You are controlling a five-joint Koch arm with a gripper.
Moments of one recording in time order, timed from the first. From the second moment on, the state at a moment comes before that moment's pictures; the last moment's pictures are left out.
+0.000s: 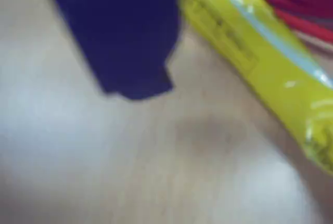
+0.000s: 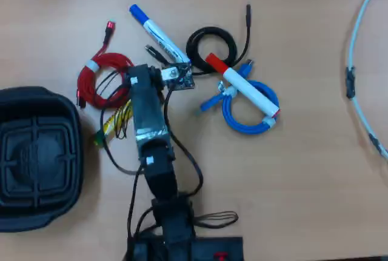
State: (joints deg) arm 77.1 64.3 71.6 82.0 -21.8
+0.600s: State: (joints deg) arm 76.7 57.5 63.6 83.2 -19.3
